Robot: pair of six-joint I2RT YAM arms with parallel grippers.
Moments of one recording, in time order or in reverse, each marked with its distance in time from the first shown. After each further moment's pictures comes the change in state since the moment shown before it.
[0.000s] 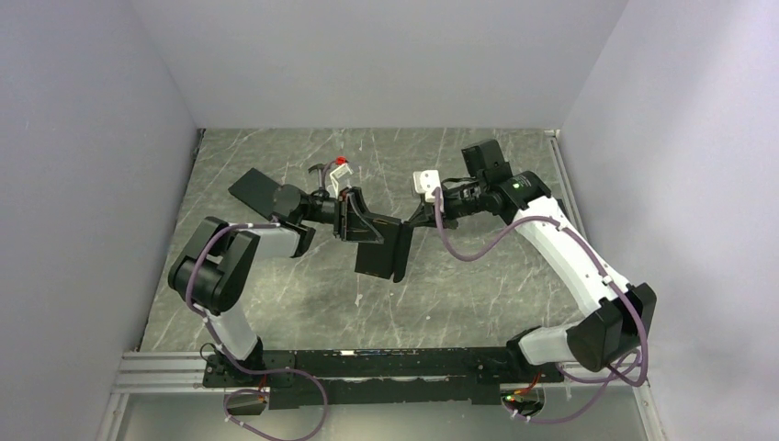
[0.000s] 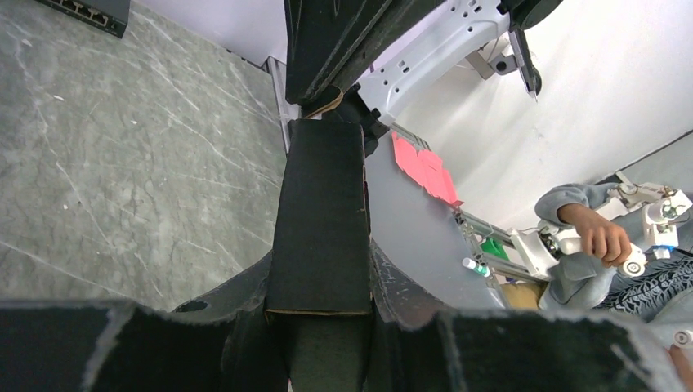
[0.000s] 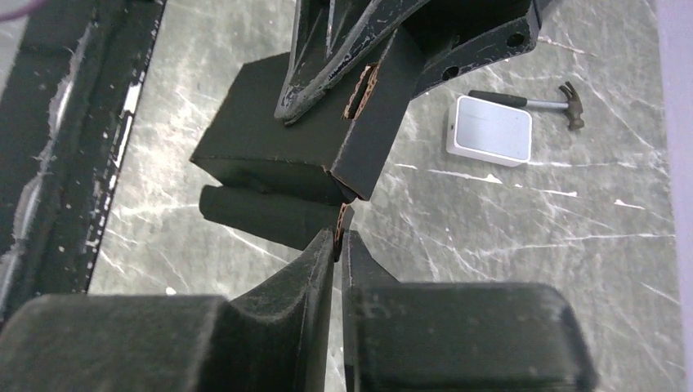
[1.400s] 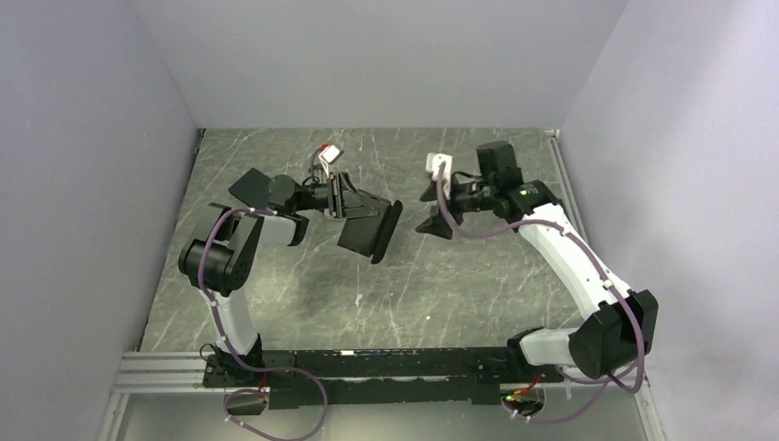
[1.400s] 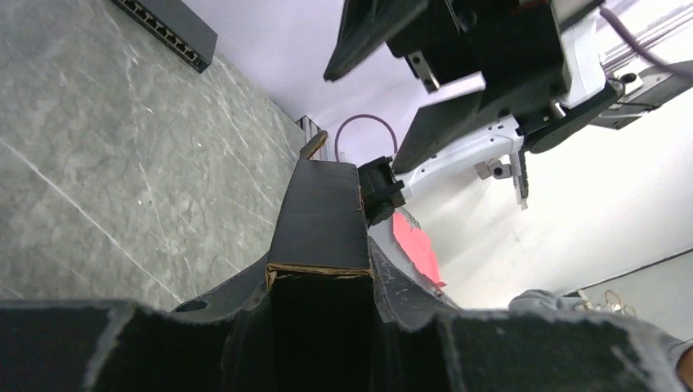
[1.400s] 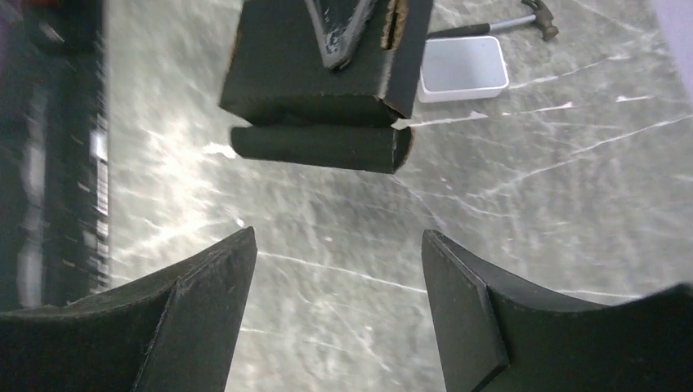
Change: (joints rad) left arm 0.106 0.142 0.076 0.021 -0.118 -0.211; right arm -0.033 -0.044 -0.119 0.193 0.153 0.236
